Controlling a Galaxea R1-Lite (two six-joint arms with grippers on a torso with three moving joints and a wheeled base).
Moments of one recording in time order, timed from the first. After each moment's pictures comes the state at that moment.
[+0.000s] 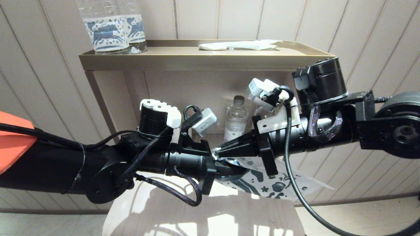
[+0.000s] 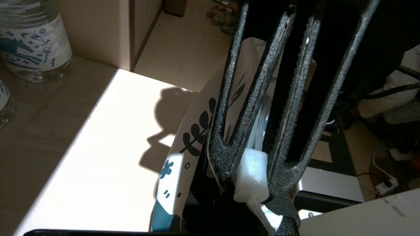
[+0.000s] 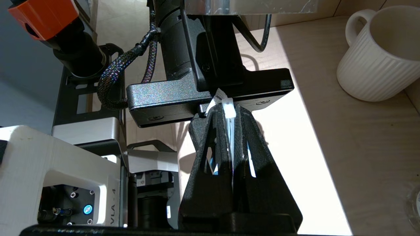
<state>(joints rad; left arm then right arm) -0.73 1.87 -1.00 -0.59 -0.80 0.02 0.57 1.67 -1.26 0.04 0.75 -0.33</state>
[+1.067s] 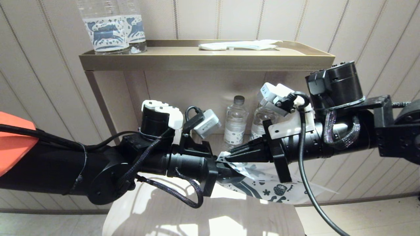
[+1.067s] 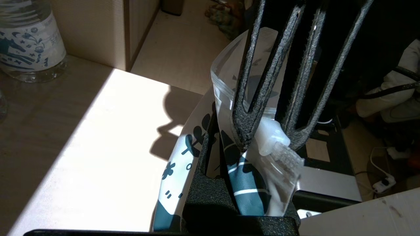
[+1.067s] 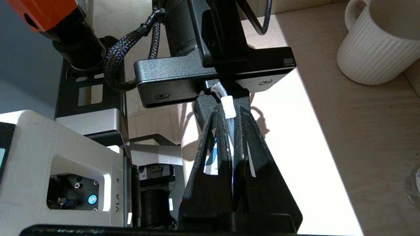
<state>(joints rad) -0.73 1.87 -1.00 -0.58 -0.80 0.02 0.55 1.61 -1.19 0.04 0.75 -0.34</state>
